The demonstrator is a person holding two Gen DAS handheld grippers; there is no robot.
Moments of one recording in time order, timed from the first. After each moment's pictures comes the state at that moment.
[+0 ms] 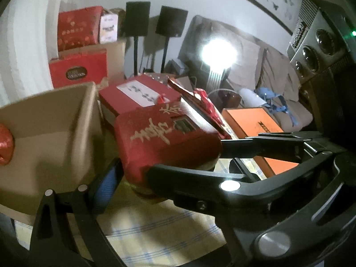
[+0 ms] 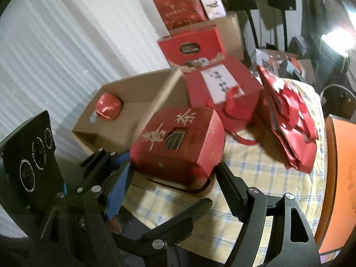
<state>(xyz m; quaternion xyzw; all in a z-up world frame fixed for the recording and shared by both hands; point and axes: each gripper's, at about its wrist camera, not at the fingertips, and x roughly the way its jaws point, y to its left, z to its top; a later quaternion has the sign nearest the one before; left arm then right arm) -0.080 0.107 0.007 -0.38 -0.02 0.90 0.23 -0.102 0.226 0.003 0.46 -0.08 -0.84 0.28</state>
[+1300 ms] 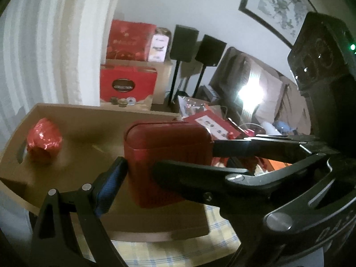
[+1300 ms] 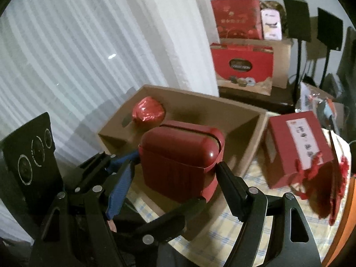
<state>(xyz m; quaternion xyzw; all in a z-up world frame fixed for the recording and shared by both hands) -0.096 -0.052 0.048 -0.34 -0.09 0.92 0.16 -0.129 0.069 0.043 0.44 -0.01 -0.83 0.35</state>
